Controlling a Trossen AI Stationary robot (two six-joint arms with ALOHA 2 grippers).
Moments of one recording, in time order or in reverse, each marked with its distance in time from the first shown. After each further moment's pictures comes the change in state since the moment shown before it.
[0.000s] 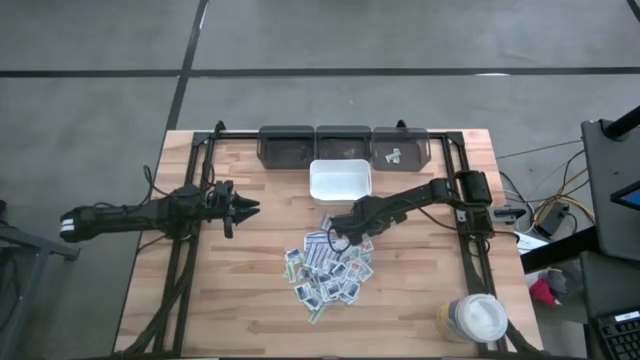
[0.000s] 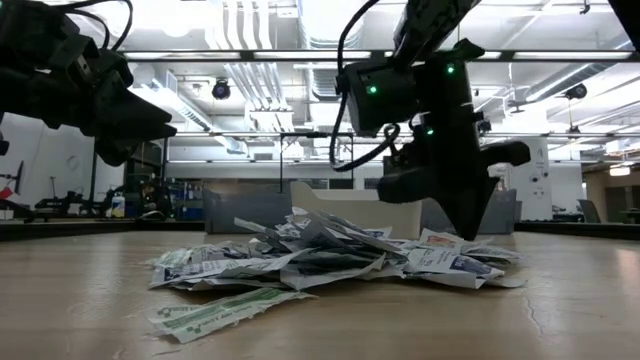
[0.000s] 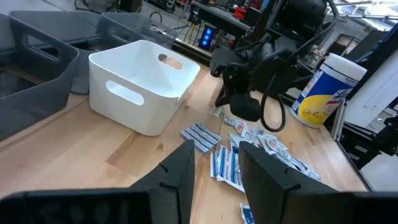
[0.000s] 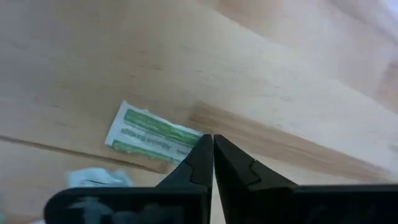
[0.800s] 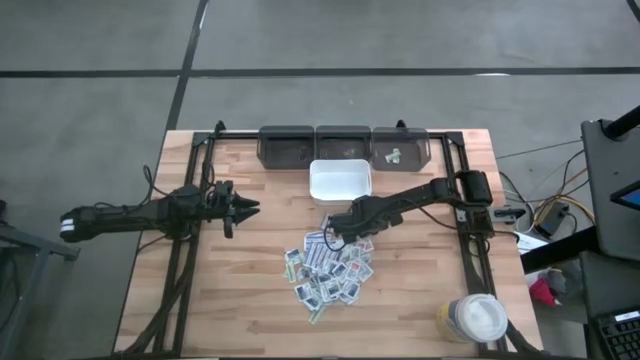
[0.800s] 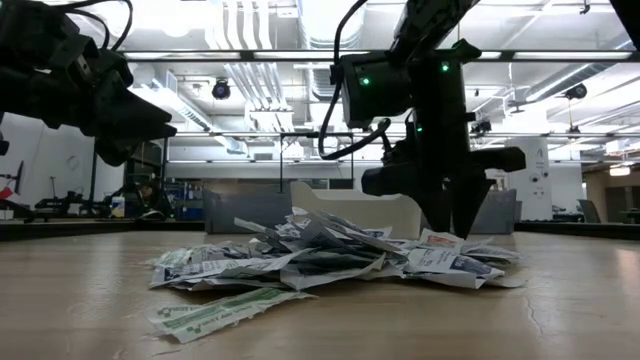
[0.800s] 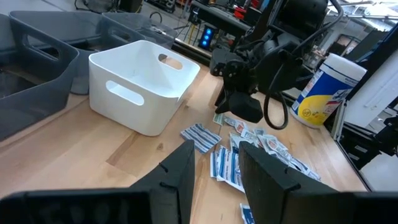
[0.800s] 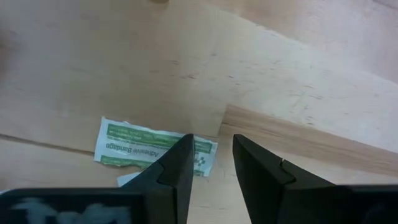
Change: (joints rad) left arm 0.000 0.000 0.000 0.000 0.000 0.000; right arm 0.001 0.013 0.003 0.096 -0.031 0.086
